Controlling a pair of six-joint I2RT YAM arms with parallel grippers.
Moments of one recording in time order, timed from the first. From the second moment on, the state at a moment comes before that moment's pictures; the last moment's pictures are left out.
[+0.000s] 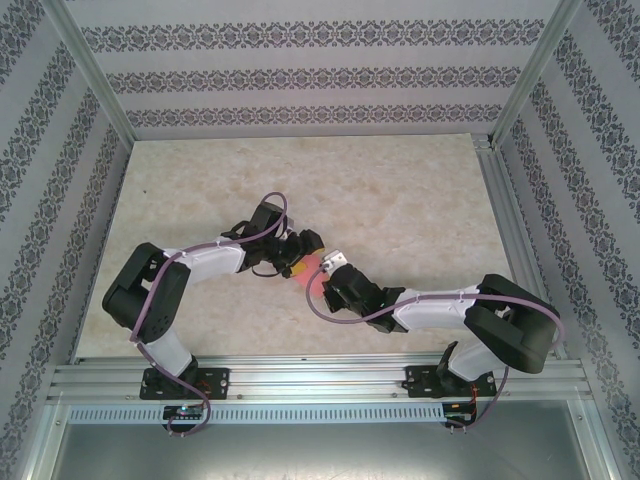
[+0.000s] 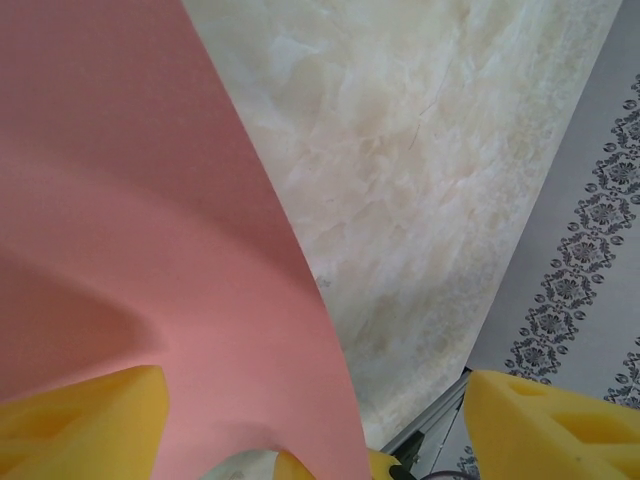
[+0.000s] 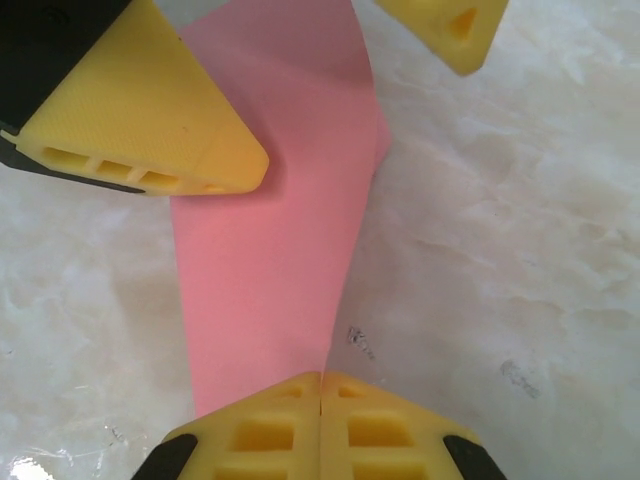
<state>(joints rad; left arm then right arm) -0.56 1.69 0.89 -0.04 0.55 -1.16 1.00 1.47 0.52 0.22 0.29 0.23</state>
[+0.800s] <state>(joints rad) -0.56 1.74 0.94 -0.08 0.63 -1.10 1.04 1.54 0.62 0.11 0.37 0.19</state>
